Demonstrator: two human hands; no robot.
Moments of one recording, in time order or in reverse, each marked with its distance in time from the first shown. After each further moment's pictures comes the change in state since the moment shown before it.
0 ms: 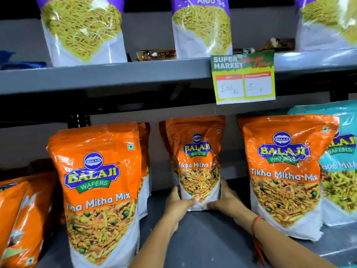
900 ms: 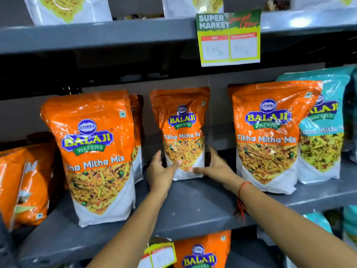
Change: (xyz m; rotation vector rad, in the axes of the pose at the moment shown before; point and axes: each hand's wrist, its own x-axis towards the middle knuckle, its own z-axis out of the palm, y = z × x) left_hand -0.049 0.009 -0.006 -0.066 0.312 0.183; right_hand -0.030 -0.016 -0.007 0.042 -0.014 -0.094
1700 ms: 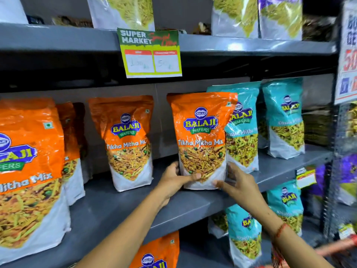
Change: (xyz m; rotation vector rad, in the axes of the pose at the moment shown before) left_hand -0.064 0.037 0.125 -0.037 -0.744 0.029; right_hand -0.131 0.052 -0.146 -0.274 0.378 0.038
